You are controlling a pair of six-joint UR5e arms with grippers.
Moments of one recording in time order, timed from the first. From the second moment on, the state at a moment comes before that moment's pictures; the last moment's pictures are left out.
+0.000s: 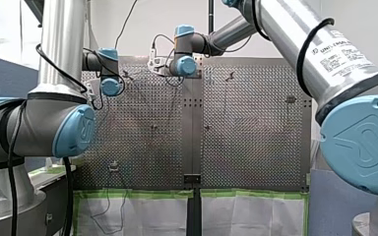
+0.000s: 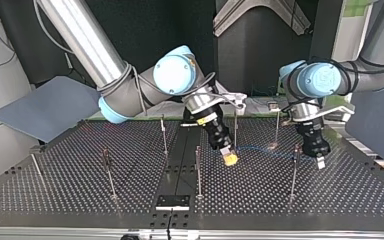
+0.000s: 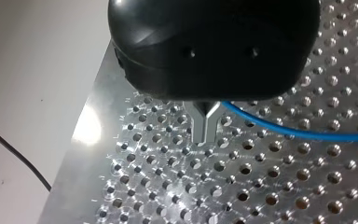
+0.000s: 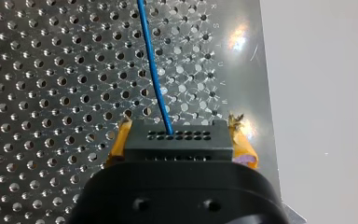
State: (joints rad) left arm 0.10 -1.71 -1.87 -2.44 -1.79 -1.79; right arm 2.45 -0.93 0.96 -0.17 1.55 1.66
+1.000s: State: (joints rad) left arm 0.06 -1.59 -1.92 -2.68 -1.75 -1.99; right arm 2.45 -0.94 0.93 -0.09 1.62 1.65
